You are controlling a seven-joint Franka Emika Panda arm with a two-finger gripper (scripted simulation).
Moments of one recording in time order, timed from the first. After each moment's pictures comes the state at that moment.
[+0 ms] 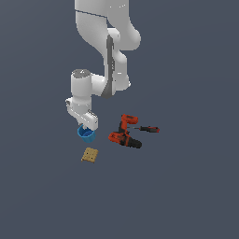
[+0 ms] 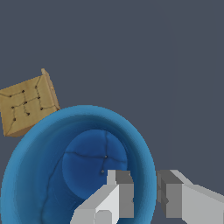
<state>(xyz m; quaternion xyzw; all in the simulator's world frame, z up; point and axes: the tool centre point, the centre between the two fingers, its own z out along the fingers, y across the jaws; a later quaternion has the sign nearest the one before) -0.079 -0.201 0.072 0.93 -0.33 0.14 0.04</state>
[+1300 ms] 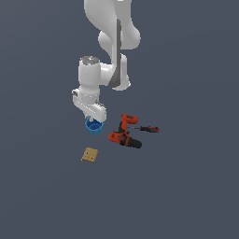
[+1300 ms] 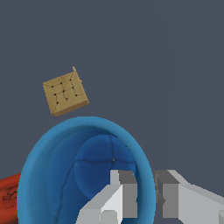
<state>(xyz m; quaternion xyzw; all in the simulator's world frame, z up) -0.093 -0.158 0.116 0.93 -0.33 0.14 0.04</state>
